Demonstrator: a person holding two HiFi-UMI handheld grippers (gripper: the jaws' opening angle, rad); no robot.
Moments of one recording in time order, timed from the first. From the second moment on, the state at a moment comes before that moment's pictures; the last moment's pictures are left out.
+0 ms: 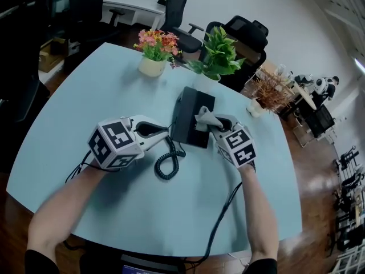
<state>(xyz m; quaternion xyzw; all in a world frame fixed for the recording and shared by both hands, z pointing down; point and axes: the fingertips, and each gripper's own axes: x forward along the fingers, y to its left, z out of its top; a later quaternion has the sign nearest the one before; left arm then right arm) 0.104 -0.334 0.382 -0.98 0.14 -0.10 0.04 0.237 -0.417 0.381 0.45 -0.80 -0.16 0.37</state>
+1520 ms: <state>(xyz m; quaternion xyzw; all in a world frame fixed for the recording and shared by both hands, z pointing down) 0.060 -0.098 0.275 -0.99 0.11 0.05 0.02 0.165 -0.021 0.225 0.45 -0.87 -0.18 -0.04</state>
